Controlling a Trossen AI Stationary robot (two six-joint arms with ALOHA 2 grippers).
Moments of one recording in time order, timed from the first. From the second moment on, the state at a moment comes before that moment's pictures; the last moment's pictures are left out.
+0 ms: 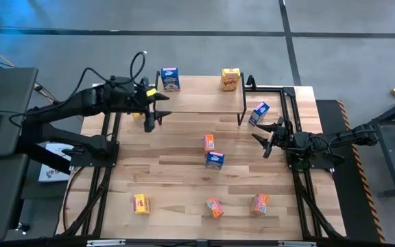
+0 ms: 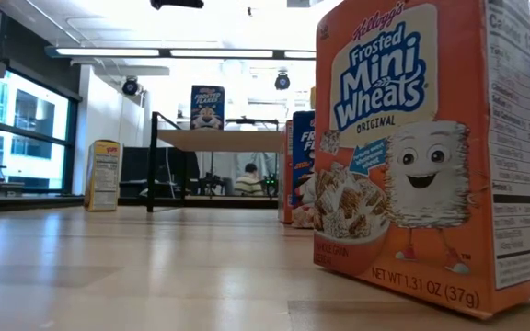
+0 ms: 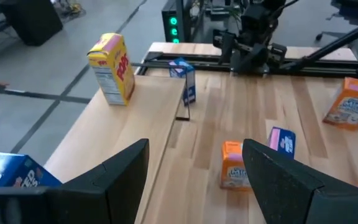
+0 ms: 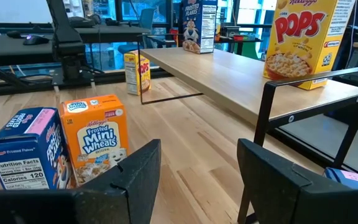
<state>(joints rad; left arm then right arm) 0.22 1.06 1.23 -0.61 -0.06 0.09 0.19 0.16 0.02 0.05 0.64 0.03</state>
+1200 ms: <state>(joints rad) 0.09 1.06 1.14 -0.50 -0.15 0.03 0.19 0.16 0.02 0.11 0.38 0.41</state>
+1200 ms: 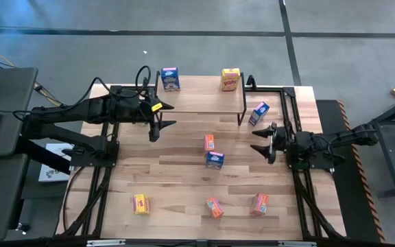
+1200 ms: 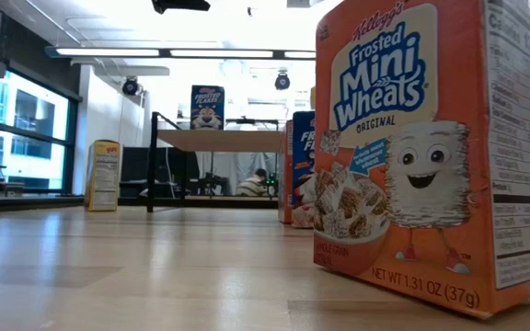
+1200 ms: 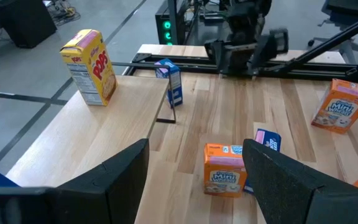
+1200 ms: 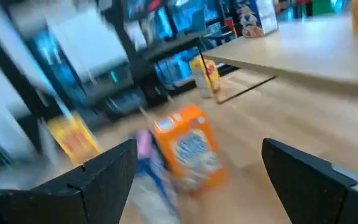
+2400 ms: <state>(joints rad) 0.09 1.00 1.14 -0.50 -0.22 0.11 0.19 0.34 0.42 0.15 0.39 0.53</state>
